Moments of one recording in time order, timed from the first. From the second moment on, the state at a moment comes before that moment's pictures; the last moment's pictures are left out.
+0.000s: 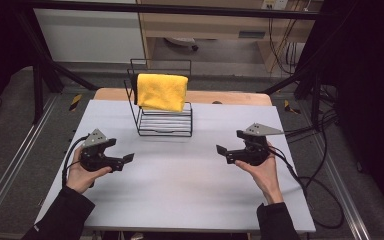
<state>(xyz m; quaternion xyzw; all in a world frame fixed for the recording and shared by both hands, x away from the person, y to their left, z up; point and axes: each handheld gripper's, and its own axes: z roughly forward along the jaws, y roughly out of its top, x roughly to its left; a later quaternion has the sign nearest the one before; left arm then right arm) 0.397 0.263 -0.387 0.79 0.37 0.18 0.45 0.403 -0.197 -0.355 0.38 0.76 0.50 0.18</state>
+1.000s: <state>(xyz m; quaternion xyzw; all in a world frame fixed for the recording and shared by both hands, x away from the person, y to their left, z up) 0.370 0.293 -0.443 0.80 0.38 0.17 0.43 0.362 -0.262 -0.437 0.42 0.77 0.46 0.15</state>
